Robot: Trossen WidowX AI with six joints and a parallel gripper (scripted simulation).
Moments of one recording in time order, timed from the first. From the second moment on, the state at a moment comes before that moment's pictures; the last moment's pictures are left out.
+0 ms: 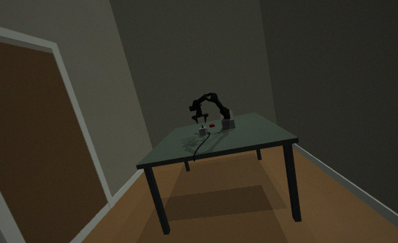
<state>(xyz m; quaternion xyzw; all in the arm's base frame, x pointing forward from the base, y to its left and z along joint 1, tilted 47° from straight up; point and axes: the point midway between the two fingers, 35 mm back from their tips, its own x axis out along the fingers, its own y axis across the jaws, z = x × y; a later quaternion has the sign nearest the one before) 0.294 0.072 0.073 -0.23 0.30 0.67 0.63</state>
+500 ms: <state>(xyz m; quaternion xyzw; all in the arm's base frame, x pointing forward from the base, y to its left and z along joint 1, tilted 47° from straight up) 0.292 0.083 0.063 -0.23 0.30 0.67 0.63</state>
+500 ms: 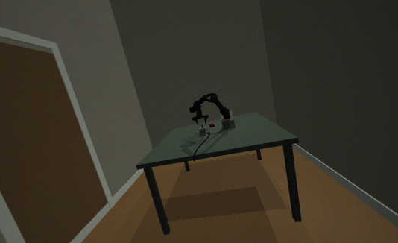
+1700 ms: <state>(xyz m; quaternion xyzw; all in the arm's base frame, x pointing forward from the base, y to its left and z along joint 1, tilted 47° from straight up) 0.291 0.088 0.057 -0.23 0.30 0.68 0.63</state>
